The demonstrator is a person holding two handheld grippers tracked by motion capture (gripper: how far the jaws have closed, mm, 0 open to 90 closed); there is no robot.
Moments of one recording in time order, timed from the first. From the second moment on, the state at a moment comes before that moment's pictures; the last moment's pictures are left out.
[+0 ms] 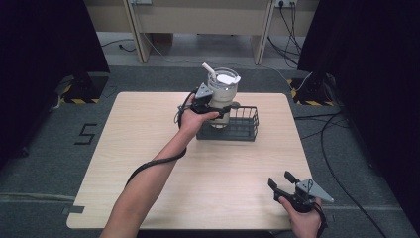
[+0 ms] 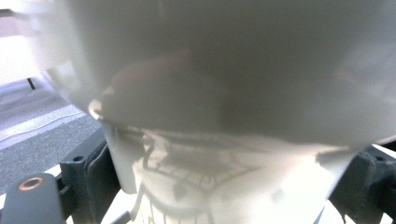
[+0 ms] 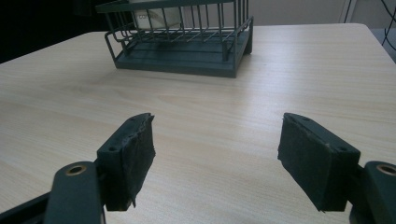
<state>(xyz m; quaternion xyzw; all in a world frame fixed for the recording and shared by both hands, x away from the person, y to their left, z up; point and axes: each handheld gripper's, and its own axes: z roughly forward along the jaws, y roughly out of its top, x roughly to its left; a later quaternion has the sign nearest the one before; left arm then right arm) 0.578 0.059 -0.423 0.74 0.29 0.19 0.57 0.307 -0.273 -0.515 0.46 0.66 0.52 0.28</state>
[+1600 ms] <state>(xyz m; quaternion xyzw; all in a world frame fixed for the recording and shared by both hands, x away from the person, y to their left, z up) 0.563 0.069 -0.441 0.73 0.29 0.20 0.58 0.306 -0.272 -0.515 0.46 0.67 0.52 0.27</state>
